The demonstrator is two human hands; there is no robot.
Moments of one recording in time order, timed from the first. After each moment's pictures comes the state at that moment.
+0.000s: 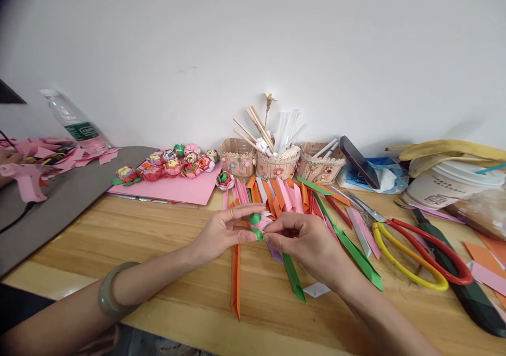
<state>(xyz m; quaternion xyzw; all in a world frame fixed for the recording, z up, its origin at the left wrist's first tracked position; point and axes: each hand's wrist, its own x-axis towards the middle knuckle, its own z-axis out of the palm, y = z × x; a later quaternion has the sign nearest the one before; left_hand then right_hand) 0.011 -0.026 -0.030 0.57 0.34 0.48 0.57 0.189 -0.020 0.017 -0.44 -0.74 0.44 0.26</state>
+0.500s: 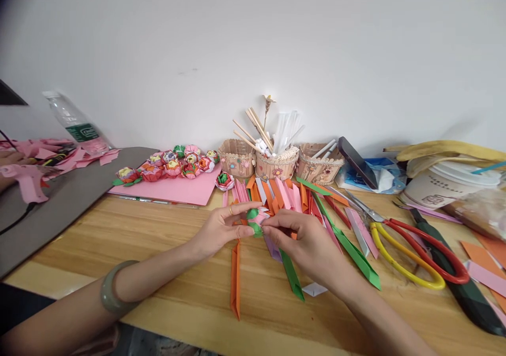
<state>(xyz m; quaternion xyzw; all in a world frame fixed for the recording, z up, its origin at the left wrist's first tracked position) 0.010 -0.022 -0.027 0.55 0.36 0.47 0.58 0.191 -0.019 0.014 -0.40 -0.80 0.36 0.26</state>
